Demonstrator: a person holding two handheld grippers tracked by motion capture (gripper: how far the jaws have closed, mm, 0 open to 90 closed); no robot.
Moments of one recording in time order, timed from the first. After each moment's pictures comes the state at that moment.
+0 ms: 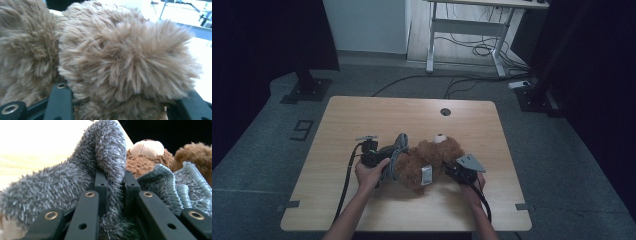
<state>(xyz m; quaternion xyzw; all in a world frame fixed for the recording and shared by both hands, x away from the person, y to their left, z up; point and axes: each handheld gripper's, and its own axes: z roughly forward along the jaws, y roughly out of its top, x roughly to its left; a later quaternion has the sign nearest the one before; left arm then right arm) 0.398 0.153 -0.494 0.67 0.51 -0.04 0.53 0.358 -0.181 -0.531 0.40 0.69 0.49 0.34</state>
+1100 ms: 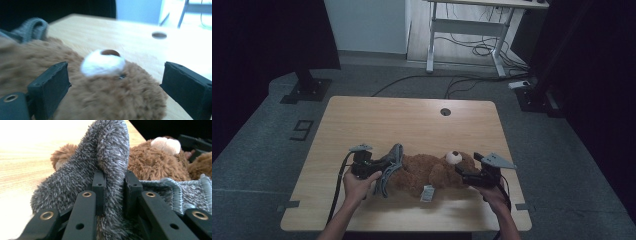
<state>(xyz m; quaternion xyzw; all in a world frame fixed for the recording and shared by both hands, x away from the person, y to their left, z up) 0.357 0.171 -0.485 0.74 0.46 -0.02 0.49 0.331 -0.239 -0.482 0.41 0.71 0.53 0.22</state>
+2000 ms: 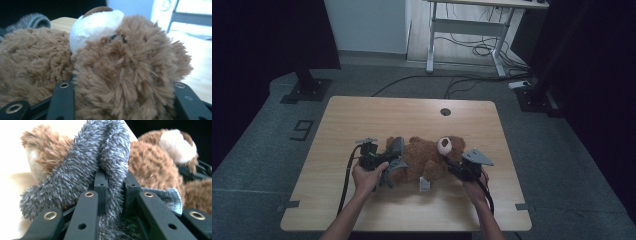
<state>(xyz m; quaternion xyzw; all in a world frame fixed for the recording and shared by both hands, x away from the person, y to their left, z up) 0.391 0.157 -0.489 0.70 0.50 -0.02 0.51 0.356 -0.188 -0.501 0.41 0.70 0.52 0.28</state>
